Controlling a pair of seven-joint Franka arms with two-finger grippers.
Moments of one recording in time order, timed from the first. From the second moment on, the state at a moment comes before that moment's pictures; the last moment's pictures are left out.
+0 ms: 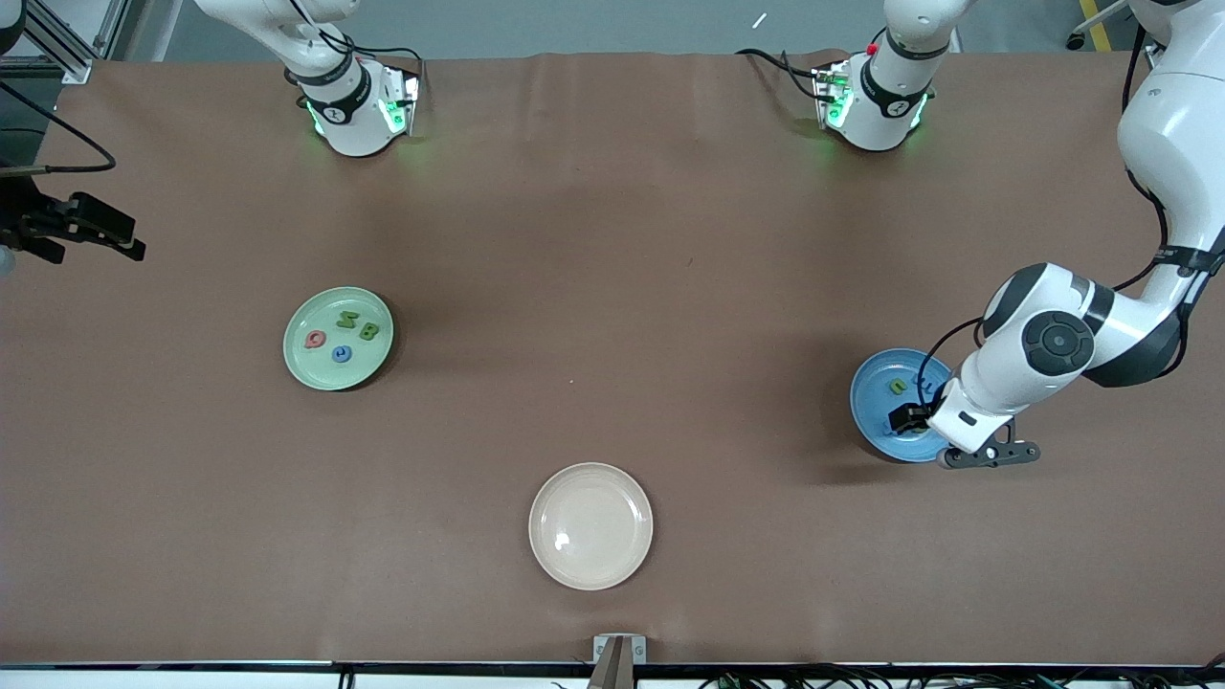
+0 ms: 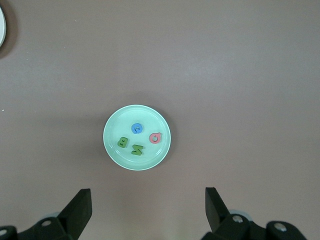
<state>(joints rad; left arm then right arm) 0.77 0.81 -0.99 -1.80 0.90 2.16 -0.67 0.00 -0.06 -0.09 -1.68 0.02 1.59 -0.11</state>
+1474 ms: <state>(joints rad) 0.01 0.41 -0.11 -1.76 0.01 2.09 -0.08 0.00 -0.07 -0.09 -1.69 0.02 1.59 -0.11</state>
